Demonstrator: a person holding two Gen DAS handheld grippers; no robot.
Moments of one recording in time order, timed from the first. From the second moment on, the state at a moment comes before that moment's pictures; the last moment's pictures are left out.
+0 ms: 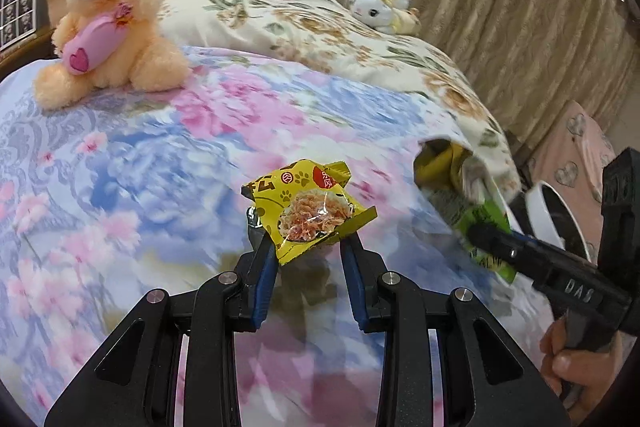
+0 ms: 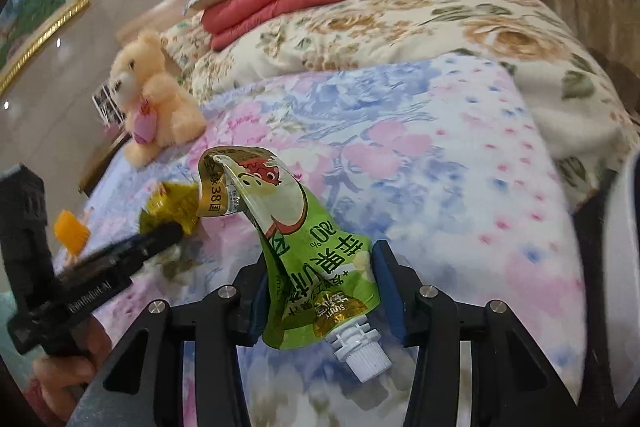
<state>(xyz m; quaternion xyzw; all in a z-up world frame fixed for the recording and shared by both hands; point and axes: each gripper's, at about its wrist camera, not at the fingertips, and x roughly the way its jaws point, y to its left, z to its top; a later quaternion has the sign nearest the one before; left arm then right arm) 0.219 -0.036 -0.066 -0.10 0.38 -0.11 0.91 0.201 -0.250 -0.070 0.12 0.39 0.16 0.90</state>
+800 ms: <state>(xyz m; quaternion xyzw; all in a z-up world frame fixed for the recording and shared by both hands) 0.159 -0.149 -0.029 -0.02 0.36 -0.21 0.91 0.117 -0.345 -0.057 0.20 0.35 0.09 0.91</state>
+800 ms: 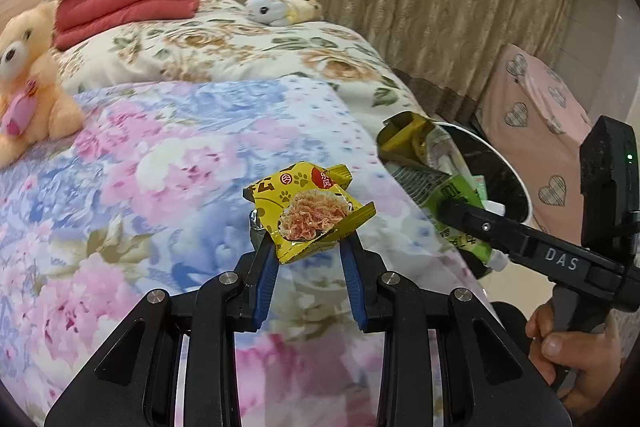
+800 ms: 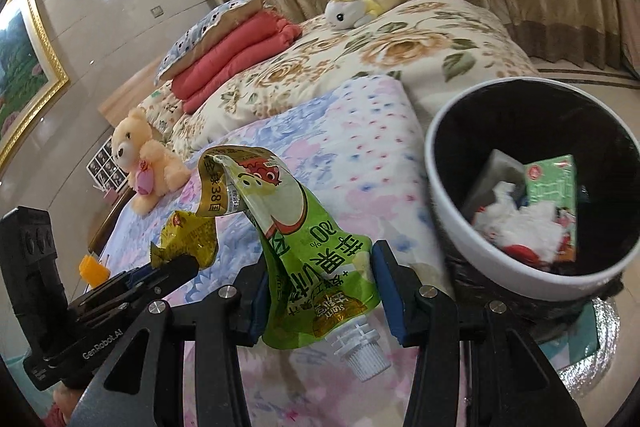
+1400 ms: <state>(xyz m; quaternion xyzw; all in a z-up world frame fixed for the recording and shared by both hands) 0.145 -0.211 -0.011 0.02 0.34 -0.26 0.90 0.083 -0.400 -0.045 0.22 0.32 0.04 0.92</state>
